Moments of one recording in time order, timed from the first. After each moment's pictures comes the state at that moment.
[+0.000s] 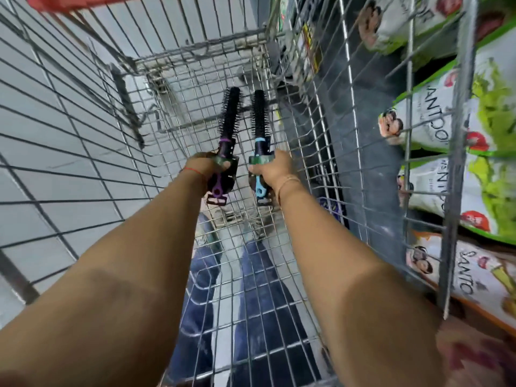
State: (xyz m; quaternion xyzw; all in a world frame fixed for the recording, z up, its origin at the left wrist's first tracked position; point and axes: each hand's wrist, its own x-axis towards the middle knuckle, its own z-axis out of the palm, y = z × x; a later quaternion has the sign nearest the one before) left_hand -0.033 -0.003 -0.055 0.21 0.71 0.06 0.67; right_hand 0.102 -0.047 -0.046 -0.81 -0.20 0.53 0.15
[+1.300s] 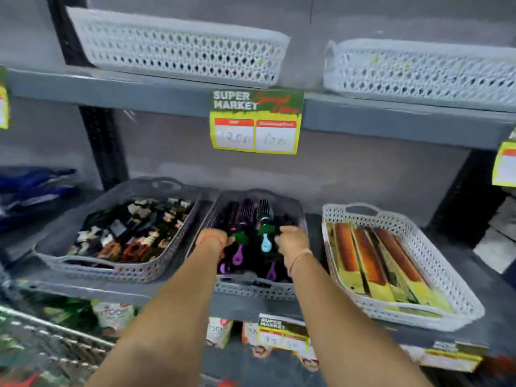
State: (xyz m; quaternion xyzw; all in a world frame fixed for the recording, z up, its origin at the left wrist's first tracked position) left_hand 0.294 -0.153 0.366 0.83 0.25 -0.10 0.48; right_hand 0.289 -0.312 0.369 -0.77 0.16 -0.01 0.62
